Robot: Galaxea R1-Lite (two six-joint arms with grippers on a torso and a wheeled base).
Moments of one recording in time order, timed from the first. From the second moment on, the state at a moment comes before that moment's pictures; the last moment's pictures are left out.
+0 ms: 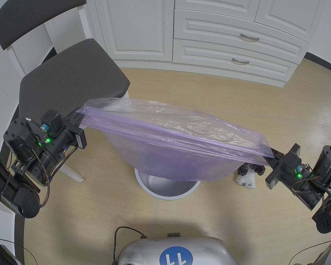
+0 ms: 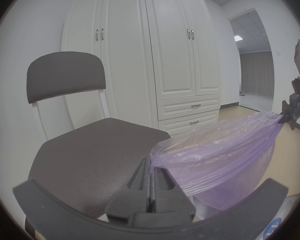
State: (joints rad) left arm -0.24 1.79 -0.47 -1.53 -0.04 0.24; right arm 0.37 1.71 -0.18 -1.55 0.01 -0.65
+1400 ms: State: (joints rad) left arm -0.75 1.83 -0.56 -1.54 -0.03 -0.04; right arm 0.59 1.86 -0.47 -1.55 -0.02 -0.15
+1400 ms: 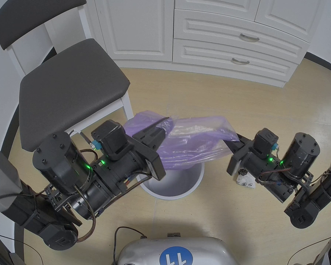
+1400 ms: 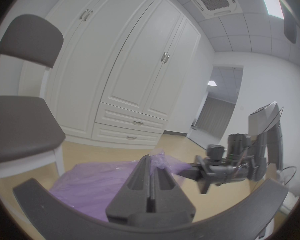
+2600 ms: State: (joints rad) left arm -0.74 1.94 -0.67 -1.53 -0.03 -0.43; right arm 0.66 1.77 -0.74 -0.96 -0.20 0.22
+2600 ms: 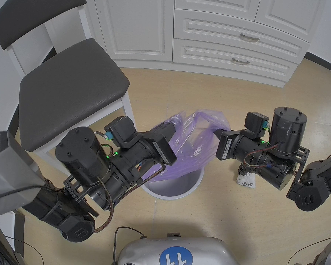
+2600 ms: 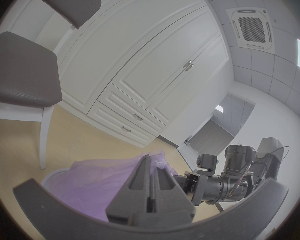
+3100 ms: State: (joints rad) left arm -0.74 1.99 -0.66 -1.53 -0.03 -0.42; right arm 0.64 1.86 -0.79 -0.87 -0.20 0.26
